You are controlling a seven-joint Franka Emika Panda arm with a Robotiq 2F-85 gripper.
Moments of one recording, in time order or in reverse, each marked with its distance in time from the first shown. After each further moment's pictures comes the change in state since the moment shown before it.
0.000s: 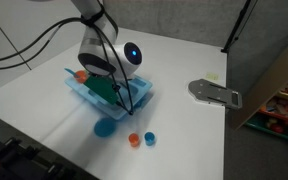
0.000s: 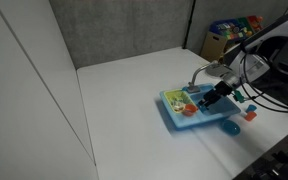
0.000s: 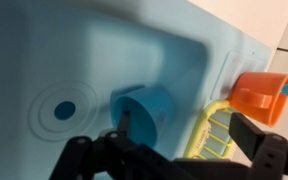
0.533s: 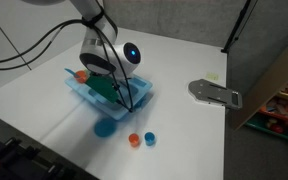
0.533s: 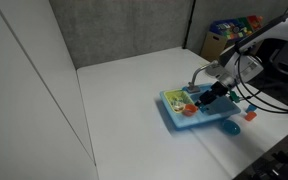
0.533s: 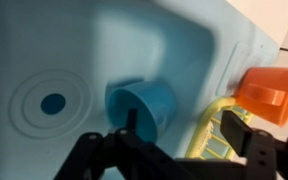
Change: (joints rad) arm 0.064 0.036 -0.041 0.052 0.026 -0.013 -0.008
